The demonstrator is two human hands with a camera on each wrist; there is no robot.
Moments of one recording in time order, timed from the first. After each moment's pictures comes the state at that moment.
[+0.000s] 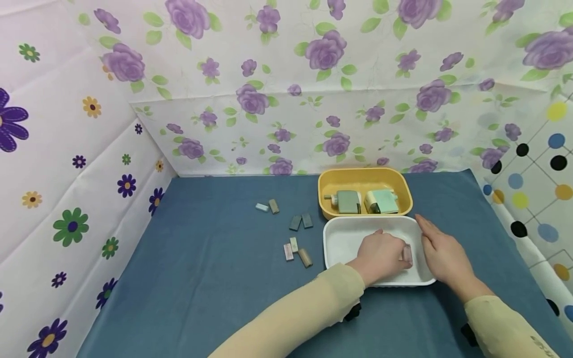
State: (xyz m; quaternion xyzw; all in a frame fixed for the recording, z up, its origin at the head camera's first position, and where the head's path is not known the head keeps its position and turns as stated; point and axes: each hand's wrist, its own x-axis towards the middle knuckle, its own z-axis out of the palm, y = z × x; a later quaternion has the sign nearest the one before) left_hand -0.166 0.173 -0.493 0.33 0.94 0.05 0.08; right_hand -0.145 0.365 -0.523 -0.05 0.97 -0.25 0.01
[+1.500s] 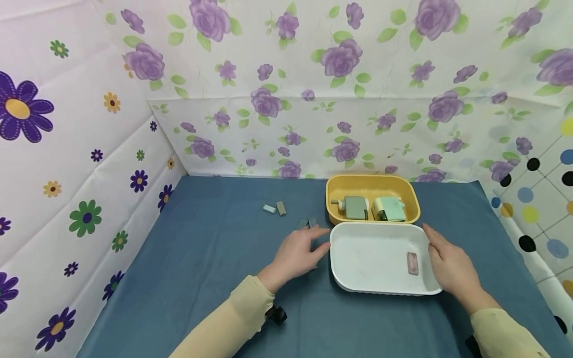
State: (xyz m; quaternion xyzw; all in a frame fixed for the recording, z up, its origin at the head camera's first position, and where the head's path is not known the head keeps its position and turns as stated) left_hand -0.166 -0.030 -0.485 0.24 0.93 0.30 0.00; right_hand -0.146 0.364 -0.521 -0.02 0.96 -0.26 0.04
